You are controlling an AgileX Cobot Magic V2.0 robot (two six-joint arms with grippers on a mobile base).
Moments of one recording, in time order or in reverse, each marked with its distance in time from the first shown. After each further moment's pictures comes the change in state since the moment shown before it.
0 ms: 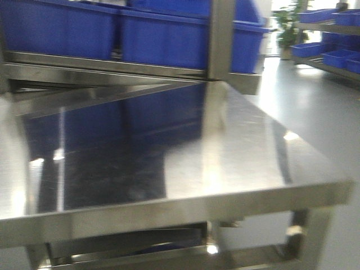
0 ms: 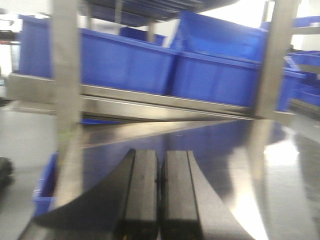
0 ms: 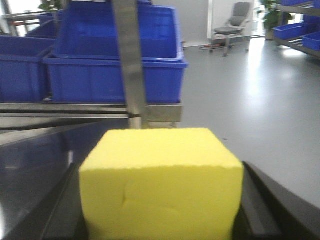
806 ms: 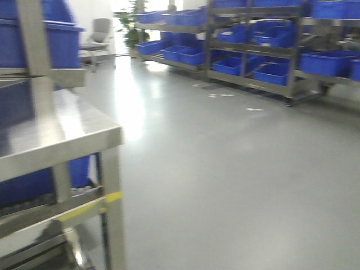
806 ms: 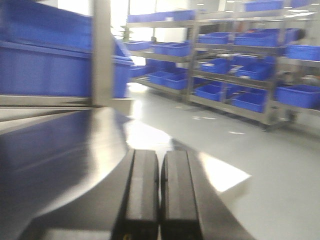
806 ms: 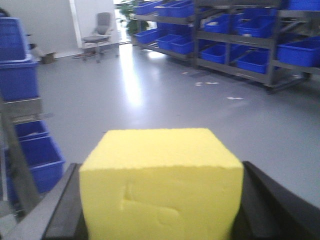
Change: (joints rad) left arm 0.000 0.000 0.000 0.000 0.000 0.000; right arm 0.000 0.000 0.000 0.000 0.000 0.000
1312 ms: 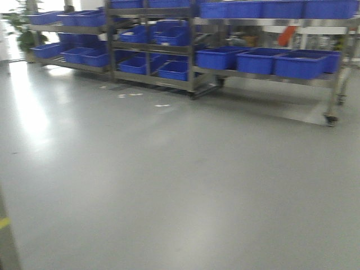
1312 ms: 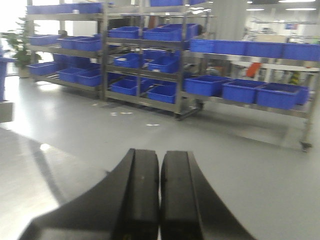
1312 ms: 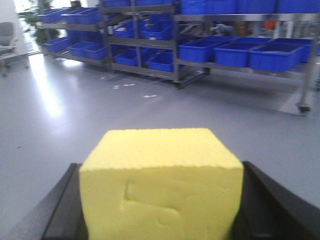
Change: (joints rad) left arm 0.000 0.000 0.000 0.000 0.000 0.000; right arm 0.000 0.000 0.000 0.000 0.000 0.000
